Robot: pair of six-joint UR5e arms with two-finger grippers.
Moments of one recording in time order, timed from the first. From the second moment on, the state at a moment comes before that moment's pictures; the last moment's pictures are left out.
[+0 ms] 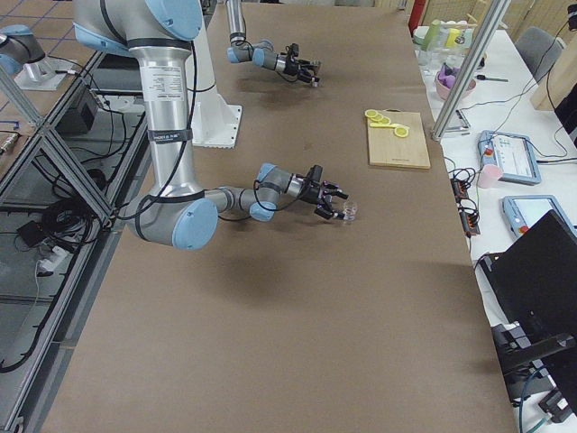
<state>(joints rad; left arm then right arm) -0.19 -1.72 -1.57 -2.36 -0.42 -1.44 0.43 -1.42 1.41 -0.66 0.58 1.31</state>
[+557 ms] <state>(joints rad) -0.19 -1.72 -1.57 -2.36 -0.41 -1.44 0.46 -1.41 1.36 -0.58 0.59 1.31</state>
